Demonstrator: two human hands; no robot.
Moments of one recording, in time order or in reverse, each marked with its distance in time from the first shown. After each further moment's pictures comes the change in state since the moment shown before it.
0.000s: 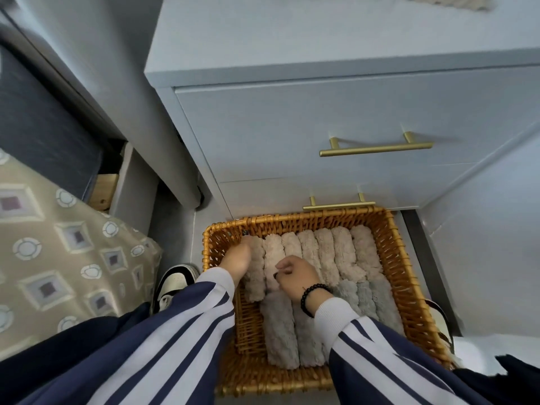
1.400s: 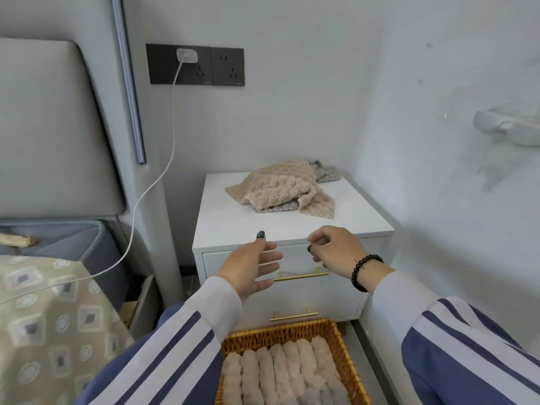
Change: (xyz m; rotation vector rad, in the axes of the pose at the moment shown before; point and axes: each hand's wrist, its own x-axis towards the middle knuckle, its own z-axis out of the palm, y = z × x) left_hand -0.329 0.165 -0.043 -0.368 -0.260 0.551; right_hand -0.215 -0.184 -0.246 -0.103 0.454 -0.517
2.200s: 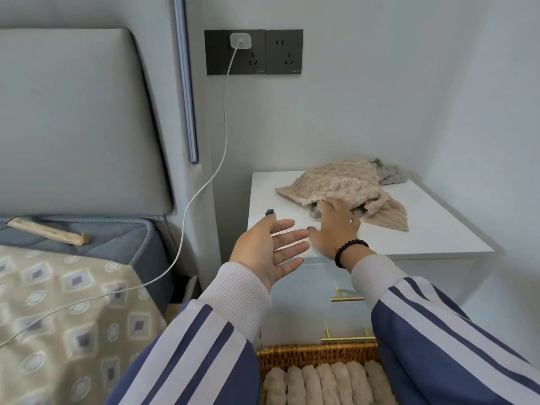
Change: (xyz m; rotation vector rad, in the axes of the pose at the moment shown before) left_hand 0.023 0.049 -0.060 -0.204 0.135 0.059; right_hand 0.114 -0.056 0.105 -0.442 0.140 -0.159
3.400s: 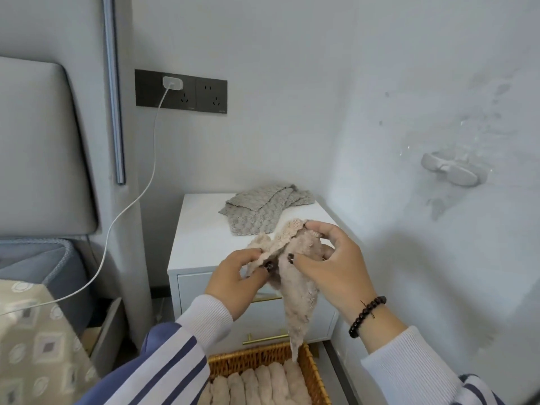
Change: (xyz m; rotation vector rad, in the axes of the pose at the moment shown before) left_hand -0.030 -0.066 0.051 0.573 -0.182 0.544; right_hand -0.172 0.034 -0.153 0.834 0.221 0.127
